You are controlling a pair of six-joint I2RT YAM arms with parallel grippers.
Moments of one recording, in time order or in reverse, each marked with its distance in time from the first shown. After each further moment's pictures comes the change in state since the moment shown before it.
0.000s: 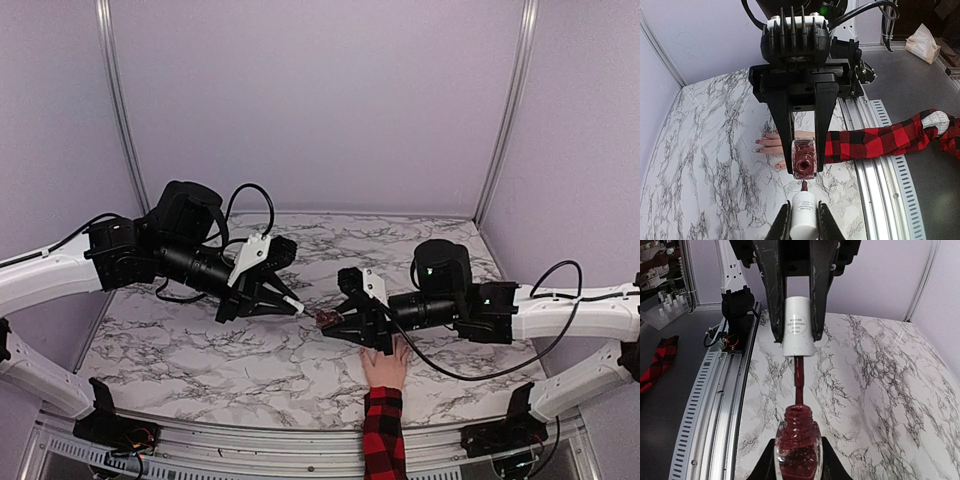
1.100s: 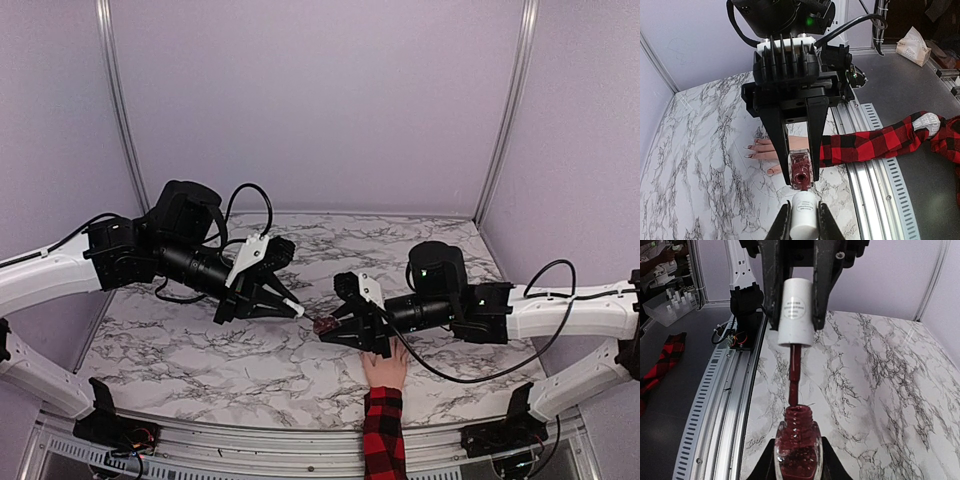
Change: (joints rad) left arm 0.004 -0.003 0.000 0.001 0.051 0.000; right arm 0.000 0.027 0.002 0.011 -0.043 -0.001
